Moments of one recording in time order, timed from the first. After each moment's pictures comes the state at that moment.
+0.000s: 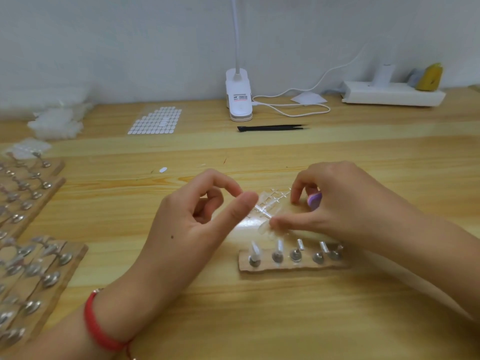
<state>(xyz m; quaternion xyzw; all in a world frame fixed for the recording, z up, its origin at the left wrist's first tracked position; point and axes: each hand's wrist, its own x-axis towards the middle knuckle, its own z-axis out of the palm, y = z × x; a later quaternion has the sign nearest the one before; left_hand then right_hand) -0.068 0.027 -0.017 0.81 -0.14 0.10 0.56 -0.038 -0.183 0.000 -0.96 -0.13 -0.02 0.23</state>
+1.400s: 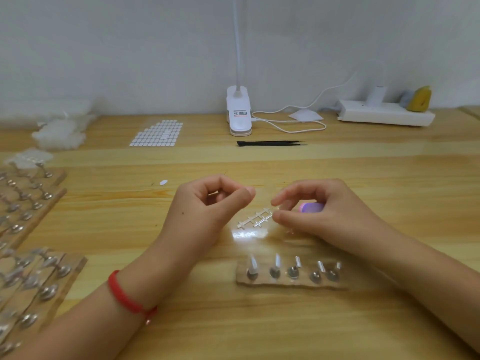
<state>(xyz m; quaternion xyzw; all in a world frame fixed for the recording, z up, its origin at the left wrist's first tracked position) -0.042 0.011 -0.009 0.73 -0.07 0.05 0.68 -0.036 -0.180 -0.006 -0.82 -0.12 0.04 0.56</state>
